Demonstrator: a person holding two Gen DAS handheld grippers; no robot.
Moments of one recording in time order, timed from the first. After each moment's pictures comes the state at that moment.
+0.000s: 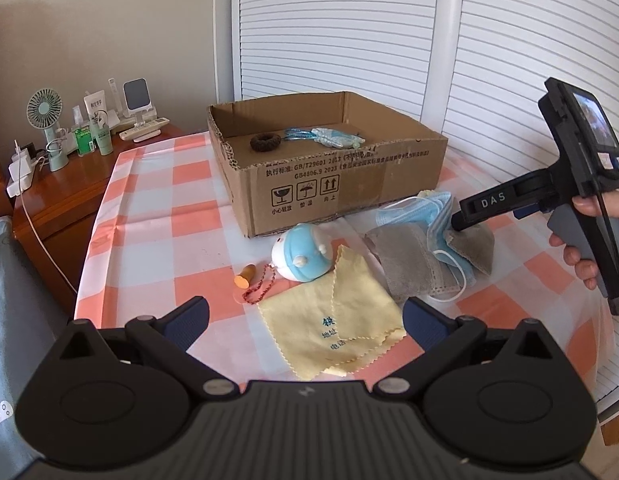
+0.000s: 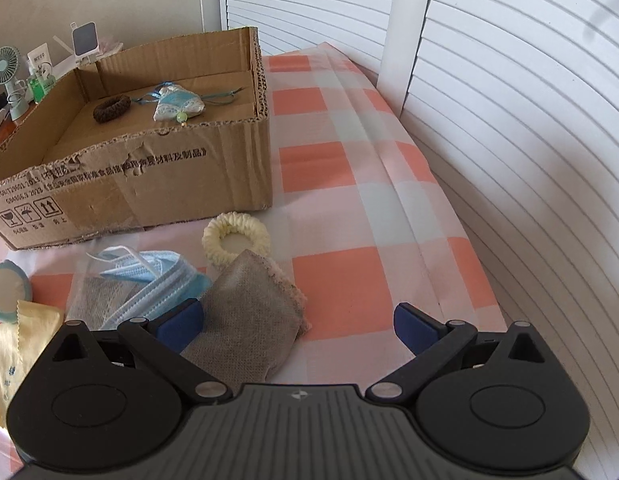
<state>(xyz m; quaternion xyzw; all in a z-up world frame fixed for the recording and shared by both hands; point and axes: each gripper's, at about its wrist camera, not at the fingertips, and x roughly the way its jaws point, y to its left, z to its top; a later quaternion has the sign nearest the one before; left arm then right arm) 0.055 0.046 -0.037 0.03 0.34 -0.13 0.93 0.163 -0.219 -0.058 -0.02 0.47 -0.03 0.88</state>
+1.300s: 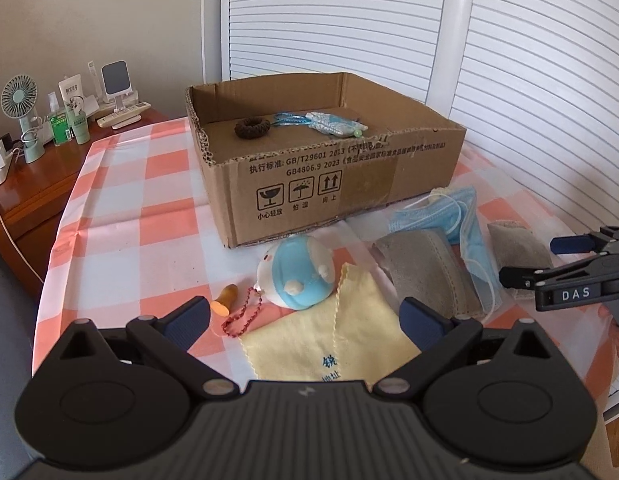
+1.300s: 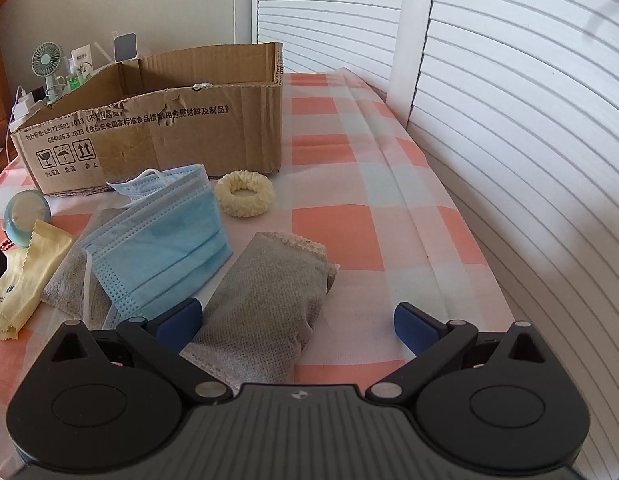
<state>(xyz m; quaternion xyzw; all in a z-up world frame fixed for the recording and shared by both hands) 0.108 0.035 -0.059 0.03 0.36 -0.14 0.92 0.104 -0.231 -0.080 -0.04 0.40 0.01 0.91</state>
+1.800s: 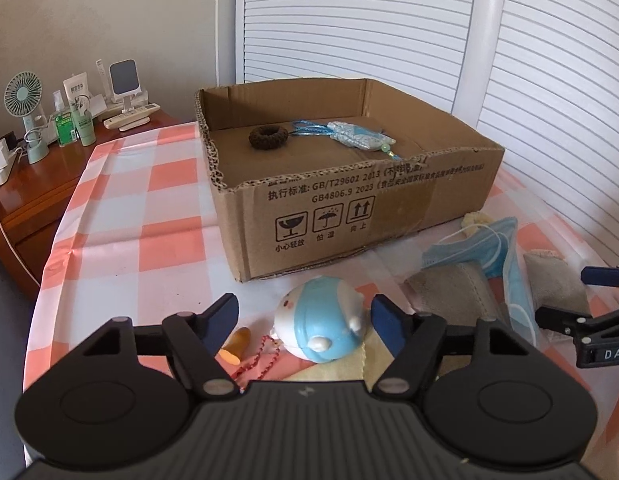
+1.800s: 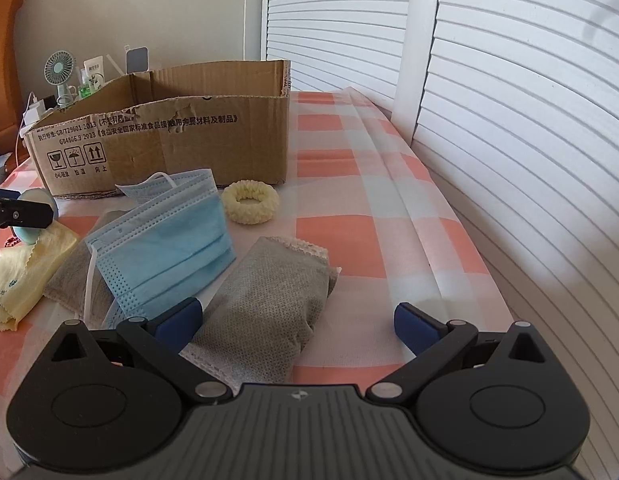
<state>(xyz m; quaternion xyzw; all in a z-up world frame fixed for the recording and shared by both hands) 0.144 0.036 -0.067 0.01 0.36 -0.12 0.93 0.096 -0.232 -0.083 -0.05 0.37 0.03 0.93</state>
